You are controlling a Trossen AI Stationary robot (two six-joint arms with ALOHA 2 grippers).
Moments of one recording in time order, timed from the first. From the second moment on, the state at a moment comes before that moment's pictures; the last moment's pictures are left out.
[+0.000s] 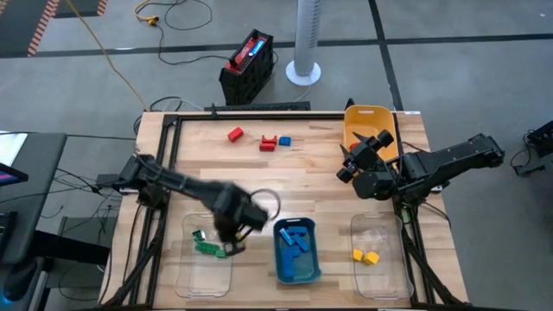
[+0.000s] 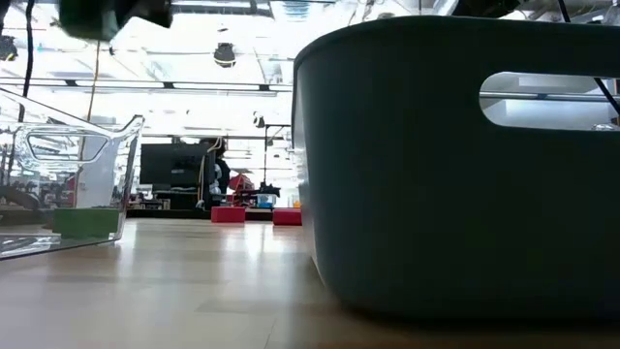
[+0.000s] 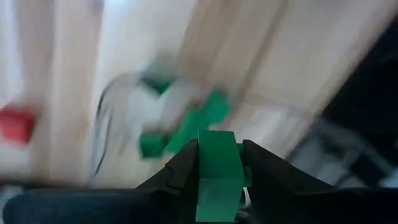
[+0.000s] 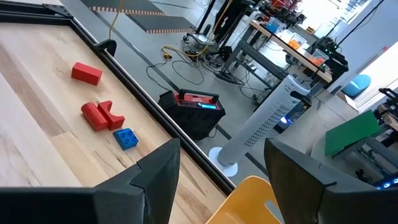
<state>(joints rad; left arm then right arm) -0.34 1.83 1.77 -1.56 0.19 -0.70 0.30 1.12 1.11 -0.93 1.24 0.44</state>
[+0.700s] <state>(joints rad) -0.50 1.83 1.36 -1.36 0.24 -0.79 0.30 1.12 1.11 -0.91 1.23 0.44</state>
